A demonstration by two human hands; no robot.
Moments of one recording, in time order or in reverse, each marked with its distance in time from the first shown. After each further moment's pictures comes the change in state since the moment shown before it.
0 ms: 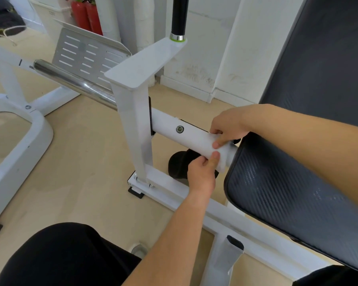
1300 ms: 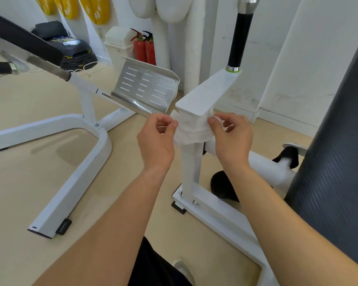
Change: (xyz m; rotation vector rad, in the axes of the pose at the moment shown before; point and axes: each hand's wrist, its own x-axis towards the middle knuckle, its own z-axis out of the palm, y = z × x) left_hand 0.009 0.154 -0.187 0.368 0.564 0.642; right_hand 0.032 -0.155 -0.020 1.525 1.386 0.092
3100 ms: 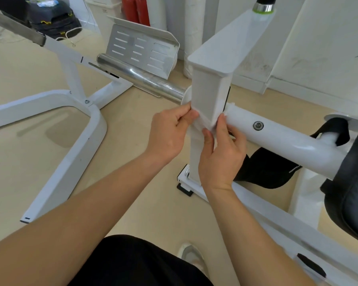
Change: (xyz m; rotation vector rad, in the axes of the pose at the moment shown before) left_hand 0.015 -0.081 0.008 0.082 -0.498 0.230; right_hand -0.069 0.097 0.073 -0.489 0.351 -0.398
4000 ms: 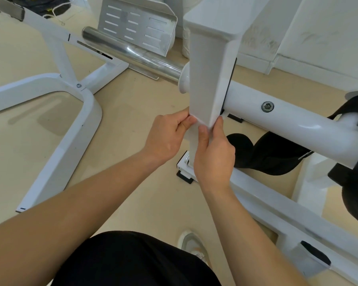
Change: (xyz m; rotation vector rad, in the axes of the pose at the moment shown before) left_hand -0.017 -0.044 0.018 0.130 -0.140 -0.017; right_hand -0.030 0.012 0.003 0.050 -0.502 0.416
